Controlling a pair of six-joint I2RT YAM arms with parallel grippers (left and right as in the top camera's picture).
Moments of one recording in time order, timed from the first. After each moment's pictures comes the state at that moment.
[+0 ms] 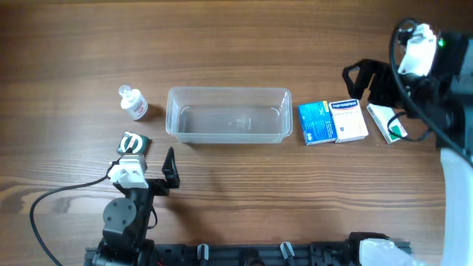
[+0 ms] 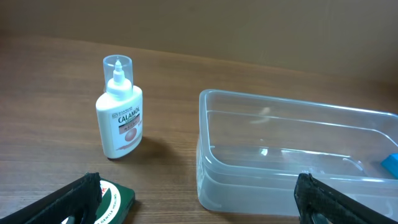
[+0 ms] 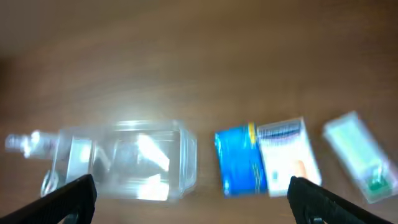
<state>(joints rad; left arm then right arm) -0.22 0.01 0.10 -0.31 -0.13 -0.21 -0.05 1.32 1.61 -1.17 -0.29 0.17</state>
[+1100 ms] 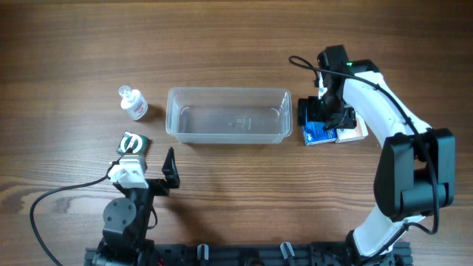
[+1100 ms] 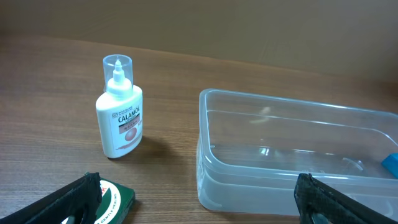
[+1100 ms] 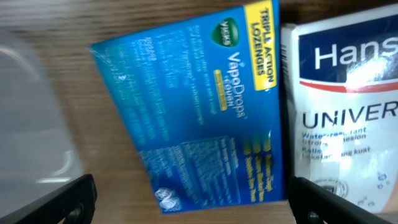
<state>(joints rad) -0.22 0.01 0.10 -0.31 -0.13 -0.21 0.16 1.89 1.32 -1.01 -0.02 0.22</state>
